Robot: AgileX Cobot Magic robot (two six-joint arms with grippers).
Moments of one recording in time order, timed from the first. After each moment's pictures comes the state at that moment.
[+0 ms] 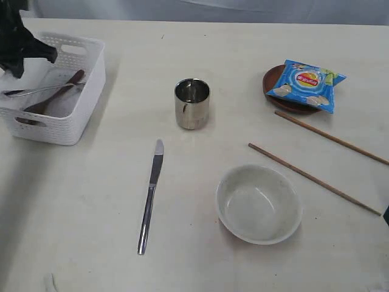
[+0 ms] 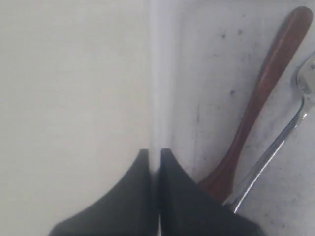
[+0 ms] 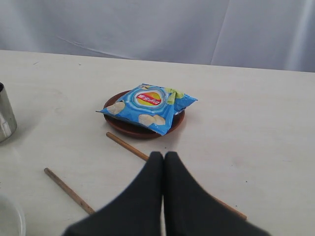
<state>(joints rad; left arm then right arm) -0.07 1.98 -1.46 0.22 0.95 -0.06 0.05 0.01 0.00 0.00 0.33 -0.04</state>
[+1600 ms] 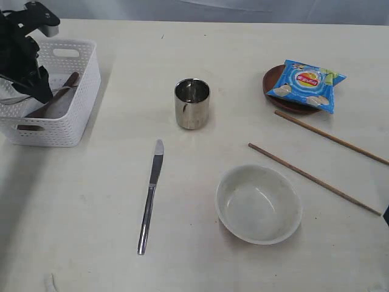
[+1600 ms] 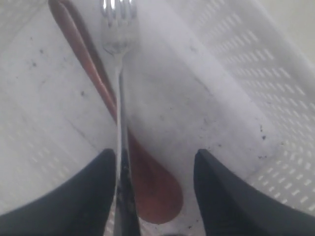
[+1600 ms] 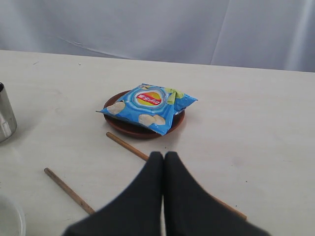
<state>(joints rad) -0.04 1.89 -1.29 -0.17 0.89 0.90 0.05 0.01 0.00 0.00 0.33 -0.04</state>
